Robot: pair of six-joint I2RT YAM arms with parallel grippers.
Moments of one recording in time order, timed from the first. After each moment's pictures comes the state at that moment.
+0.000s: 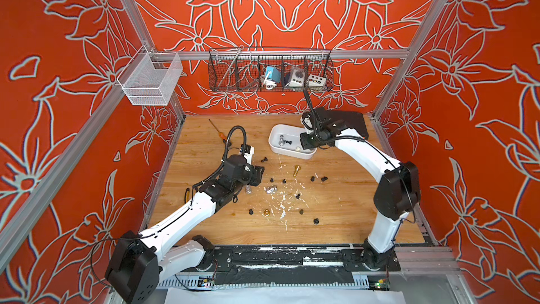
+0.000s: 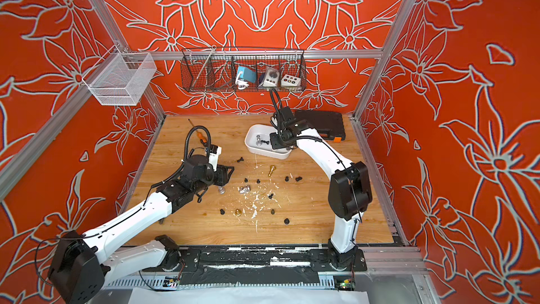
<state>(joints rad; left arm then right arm) -0.50 1.08 0.68 -0.16 0.00 -0.36 0.47 1.87 1.70 -0.80 -0.06 0.18</state>
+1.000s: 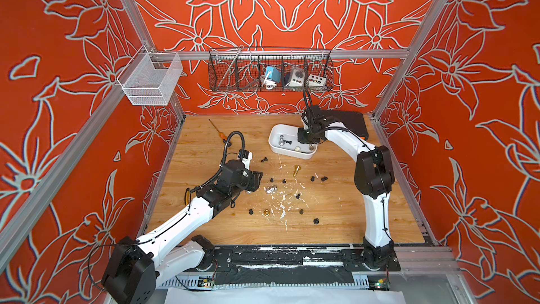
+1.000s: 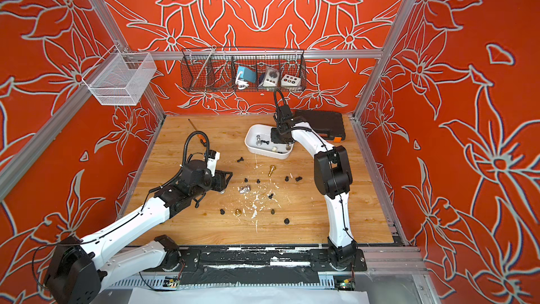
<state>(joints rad) -0.50 1.04 0.62 -0.17 0.01 -0.38 0.40 2.14 1.85 -0.75 -0.13 0.31</state>
